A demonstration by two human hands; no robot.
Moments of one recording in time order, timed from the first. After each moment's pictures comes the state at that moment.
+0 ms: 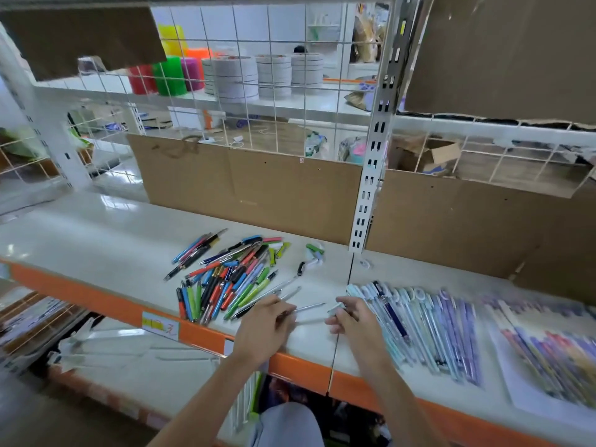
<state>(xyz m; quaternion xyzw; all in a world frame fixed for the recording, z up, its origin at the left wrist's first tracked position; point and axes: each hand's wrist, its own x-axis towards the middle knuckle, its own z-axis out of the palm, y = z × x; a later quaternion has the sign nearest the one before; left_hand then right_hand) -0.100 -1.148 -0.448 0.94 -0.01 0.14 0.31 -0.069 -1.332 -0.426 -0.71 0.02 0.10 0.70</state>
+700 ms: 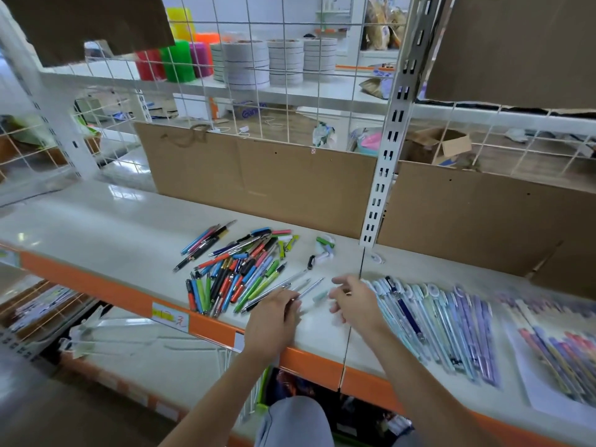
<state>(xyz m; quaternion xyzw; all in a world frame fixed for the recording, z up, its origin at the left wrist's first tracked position) -0.099 -1.151 -0.451 0.94 0.04 0.17 0.30 -0.035 -1.308 -0.420 -0.82 -0.03 0.11 0.56</state>
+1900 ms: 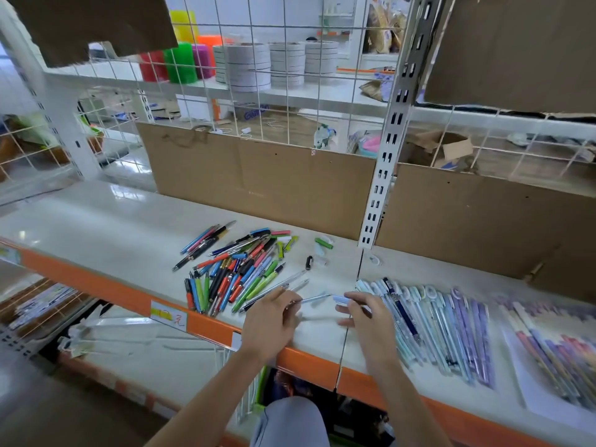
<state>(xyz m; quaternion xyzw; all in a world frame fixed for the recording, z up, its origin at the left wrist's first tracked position) -0.103 -1.151 -0.449 0.94 0.01 0.20 0.29 -0.070 -1.328 -0.429 -0.73 0.04 0.04 0.68</state>
